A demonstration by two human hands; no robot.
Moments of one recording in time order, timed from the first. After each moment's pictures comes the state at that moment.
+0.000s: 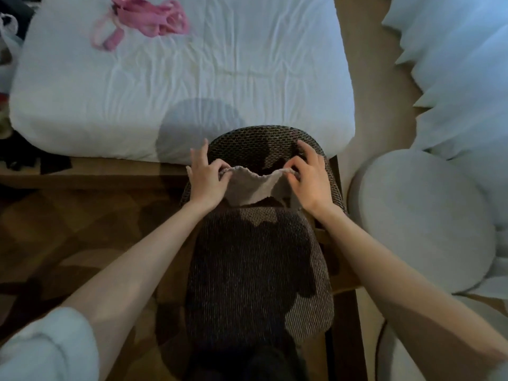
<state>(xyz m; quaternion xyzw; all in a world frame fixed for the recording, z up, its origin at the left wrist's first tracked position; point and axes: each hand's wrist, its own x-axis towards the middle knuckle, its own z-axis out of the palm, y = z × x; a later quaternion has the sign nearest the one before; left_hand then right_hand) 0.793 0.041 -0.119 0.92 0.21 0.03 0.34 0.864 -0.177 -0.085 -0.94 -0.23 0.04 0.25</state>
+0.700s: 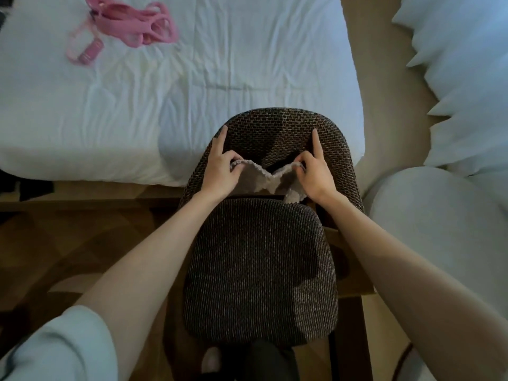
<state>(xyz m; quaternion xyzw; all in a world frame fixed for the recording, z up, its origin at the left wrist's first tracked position) 0.935 0.058 -0.138 0.90 0.13 0.03 0.41 1.004 -0.147 -0.125 -0.94 -0.16 0.14 0.29</state>
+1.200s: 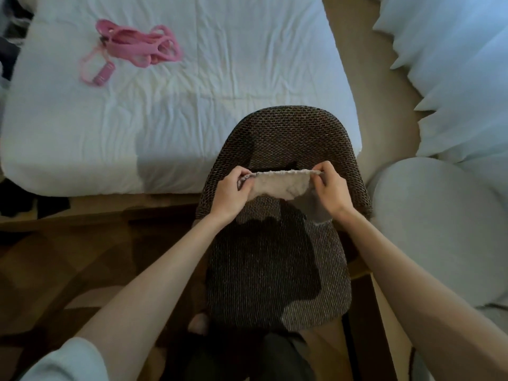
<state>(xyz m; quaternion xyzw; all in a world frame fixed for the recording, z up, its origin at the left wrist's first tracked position) 0.870 0.063 -0.116 0.86 0.15 0.01 0.49 0.936 -0.155 -0.098 -0.92 -0.05 0.11 0.38</state>
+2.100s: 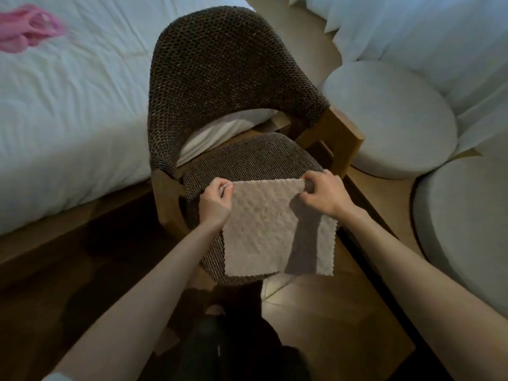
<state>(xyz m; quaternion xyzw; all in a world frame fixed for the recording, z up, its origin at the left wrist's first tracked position) 0.721 0.033 -0.231 0.87 0.08 -0.08 0.48 0.708 -0.204 -0.190 -0.97 0.02 0.13 0.19</state>
